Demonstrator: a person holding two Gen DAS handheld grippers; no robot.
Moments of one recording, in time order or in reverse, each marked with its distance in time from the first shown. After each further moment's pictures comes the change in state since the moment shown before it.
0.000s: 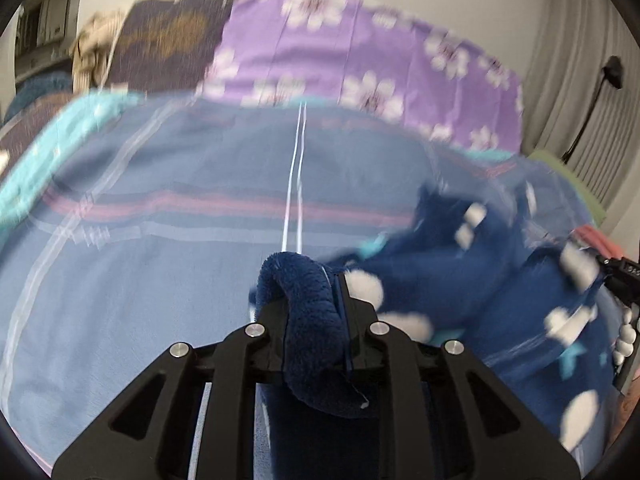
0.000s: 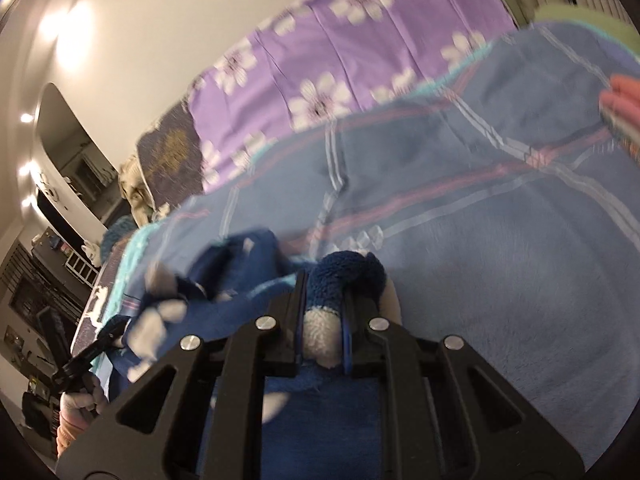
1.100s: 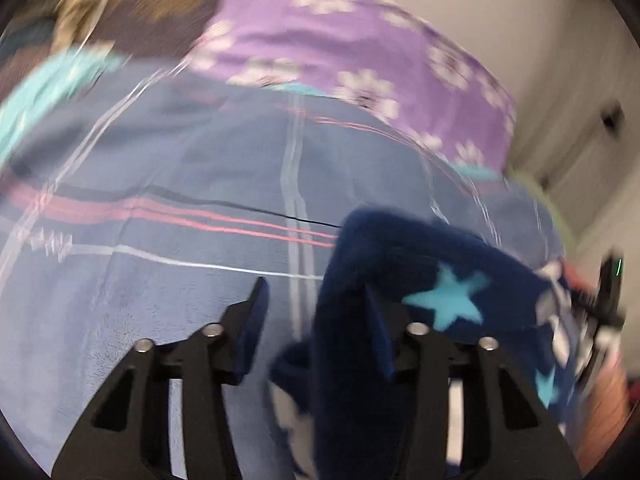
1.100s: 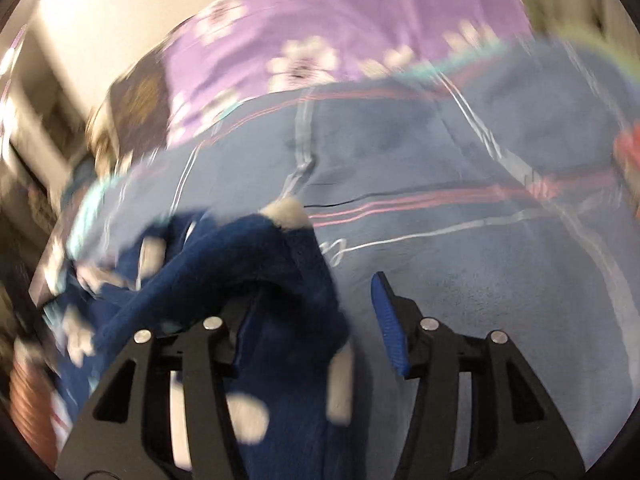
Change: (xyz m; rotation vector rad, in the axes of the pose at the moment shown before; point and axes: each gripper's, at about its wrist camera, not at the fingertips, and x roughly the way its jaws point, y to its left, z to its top) left arm 0.023 0.059 0.052 -0.170 0.046 -0.164; right arm 0.052 -0.021 0.046 -0.017 0.137 -0.097
